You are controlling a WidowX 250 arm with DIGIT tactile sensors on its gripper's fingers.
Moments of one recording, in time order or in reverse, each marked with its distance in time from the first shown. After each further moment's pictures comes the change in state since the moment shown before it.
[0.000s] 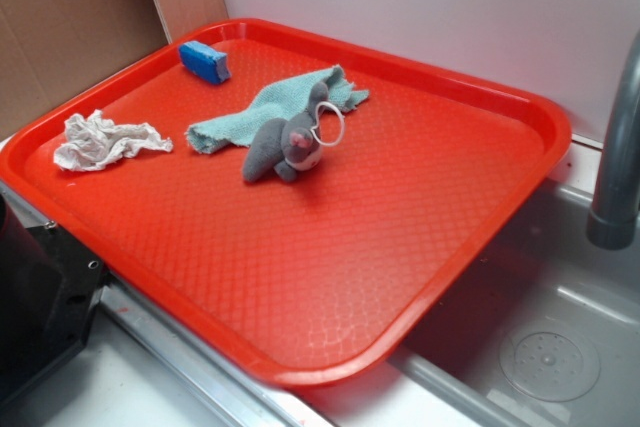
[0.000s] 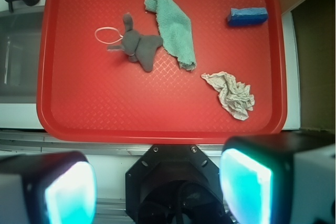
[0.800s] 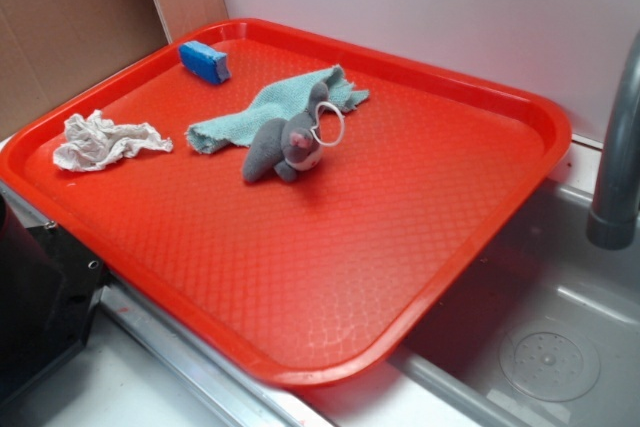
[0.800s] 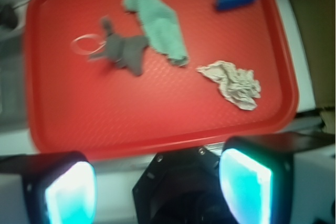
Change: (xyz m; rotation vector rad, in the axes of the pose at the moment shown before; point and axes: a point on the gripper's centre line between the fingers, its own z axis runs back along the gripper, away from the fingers) arm 0.007 0.023 -0.034 -0.010 -0.031 0.264
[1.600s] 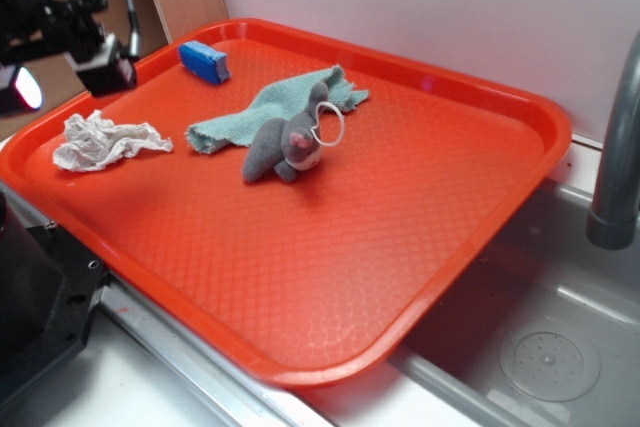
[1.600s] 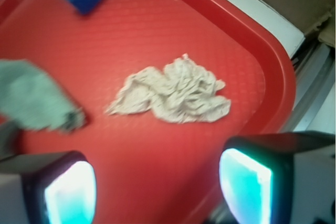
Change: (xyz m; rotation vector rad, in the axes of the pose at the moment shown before) arm 0.015 0.079 -0.115 0.082 -0.138 0.599
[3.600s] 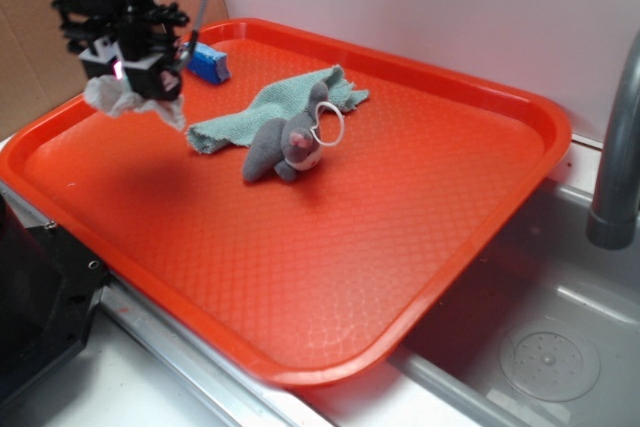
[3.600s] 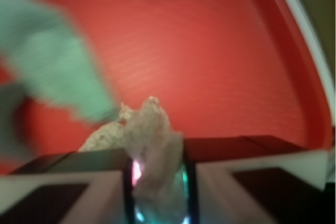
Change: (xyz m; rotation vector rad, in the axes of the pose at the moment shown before) arm -0.009 -0.075 0.008 0.013 0.195 -0.602
